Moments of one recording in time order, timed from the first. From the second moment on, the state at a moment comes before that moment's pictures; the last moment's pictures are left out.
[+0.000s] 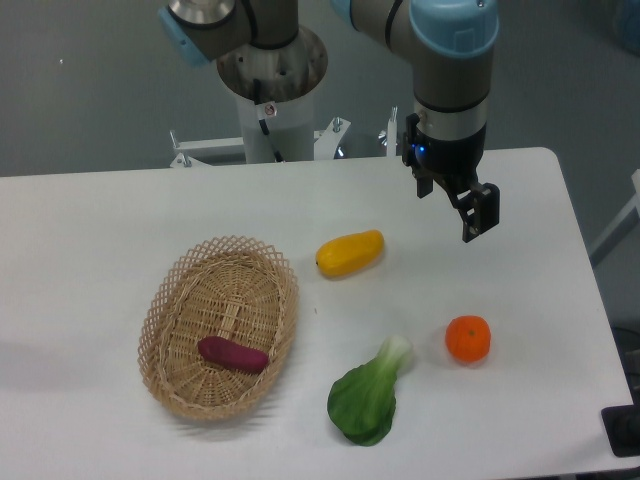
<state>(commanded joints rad) 2.60 -1.72 -1.54 -1.23 1.60 1.65</state>
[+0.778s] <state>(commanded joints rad) 2.59 -1.69 -1.65 -1.14 1.47 1.45</state>
